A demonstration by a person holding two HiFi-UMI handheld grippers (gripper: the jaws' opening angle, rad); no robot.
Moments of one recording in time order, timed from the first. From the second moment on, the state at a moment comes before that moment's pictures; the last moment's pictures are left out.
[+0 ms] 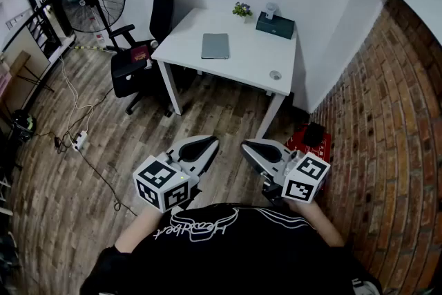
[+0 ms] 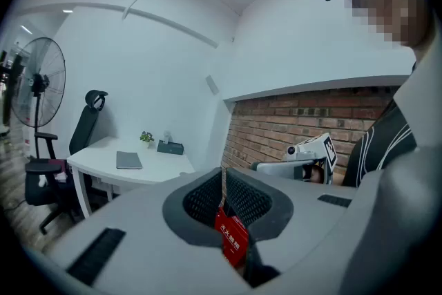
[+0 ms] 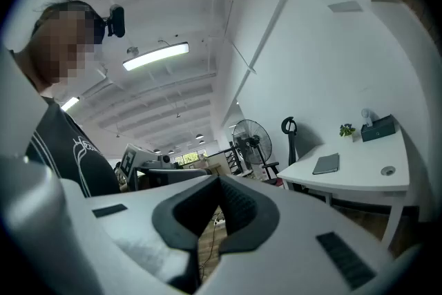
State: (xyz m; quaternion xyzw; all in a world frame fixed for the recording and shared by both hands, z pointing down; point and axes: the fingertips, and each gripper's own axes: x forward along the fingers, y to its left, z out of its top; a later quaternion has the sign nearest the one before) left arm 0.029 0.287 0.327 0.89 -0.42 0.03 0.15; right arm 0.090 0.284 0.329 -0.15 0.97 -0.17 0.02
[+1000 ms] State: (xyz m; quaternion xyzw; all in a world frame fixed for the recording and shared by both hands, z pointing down) left arm -0.092 0.278 0.355 0.87 -0.47 0.04 0.16; right arm -0.007 0.264 0.365 -0.16 0.96 -0.23 0.02
